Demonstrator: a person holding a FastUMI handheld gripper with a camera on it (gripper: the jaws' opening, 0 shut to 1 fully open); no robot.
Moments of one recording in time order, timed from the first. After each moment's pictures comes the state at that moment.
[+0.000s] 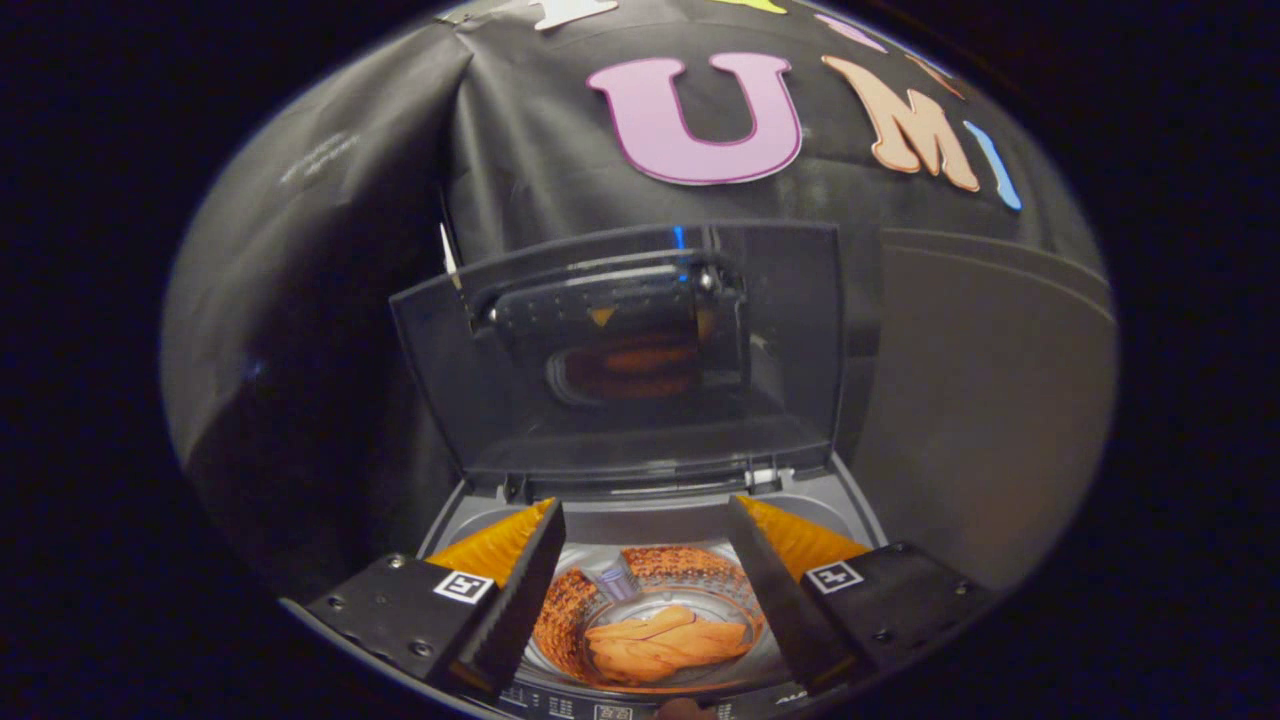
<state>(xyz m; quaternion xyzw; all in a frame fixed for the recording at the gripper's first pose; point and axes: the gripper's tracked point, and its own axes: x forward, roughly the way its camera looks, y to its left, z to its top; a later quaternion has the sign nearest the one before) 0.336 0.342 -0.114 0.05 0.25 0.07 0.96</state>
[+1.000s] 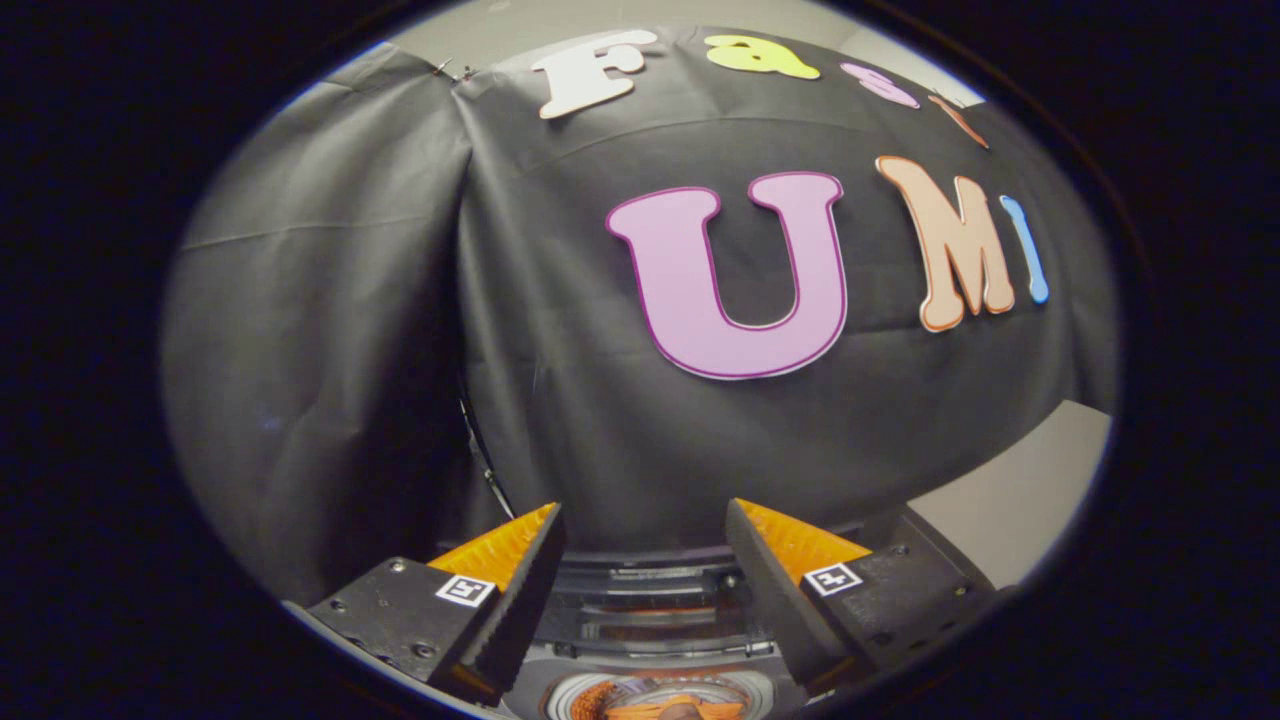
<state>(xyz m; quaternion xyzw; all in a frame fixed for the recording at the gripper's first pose) 0.455 0.351 0.067 0.08 0.11 0.09 0.99</state>
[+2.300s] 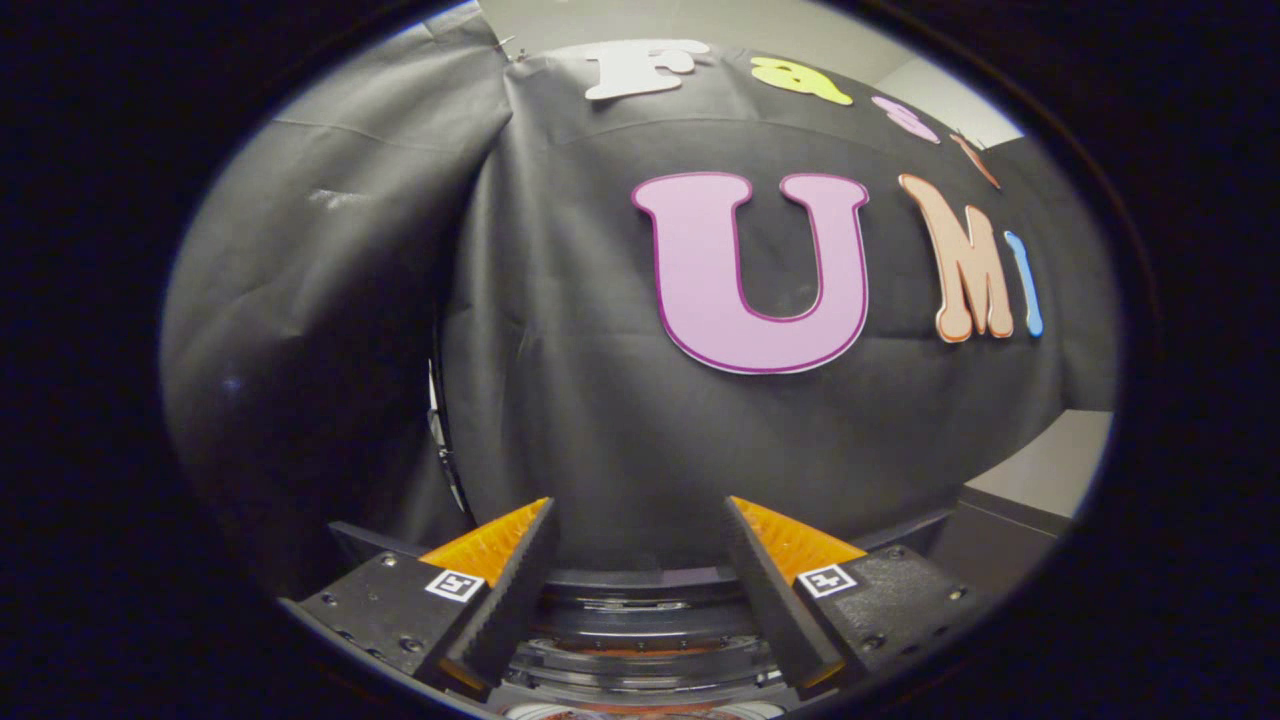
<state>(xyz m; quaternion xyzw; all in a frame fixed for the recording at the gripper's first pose) 0.480 0.383 0.003 0.01 0.04 0.05 1.00</state>
